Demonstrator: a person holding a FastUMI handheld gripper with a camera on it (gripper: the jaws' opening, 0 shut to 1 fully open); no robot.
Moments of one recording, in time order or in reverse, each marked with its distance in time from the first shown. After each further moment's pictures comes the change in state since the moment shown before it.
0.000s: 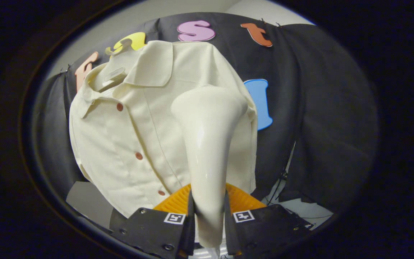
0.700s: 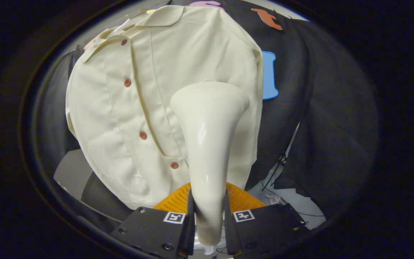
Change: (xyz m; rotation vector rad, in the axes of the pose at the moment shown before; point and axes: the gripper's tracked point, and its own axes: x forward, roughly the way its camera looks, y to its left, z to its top) arm 0.010 -0.015 -0.115 -0.124 0.197 0.017
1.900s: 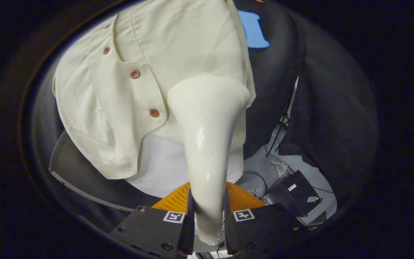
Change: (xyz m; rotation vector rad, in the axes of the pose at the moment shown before) arm 0.038 -0.019 -0.170 0.124 0.241 -0.024
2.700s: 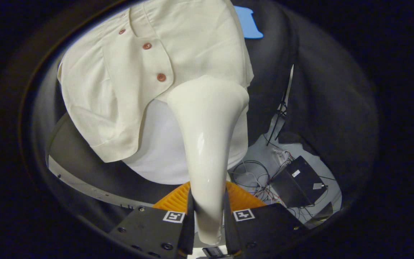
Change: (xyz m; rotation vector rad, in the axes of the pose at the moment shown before) arm -0.027 0.023 -0.052 0.021 0.004 -0.005
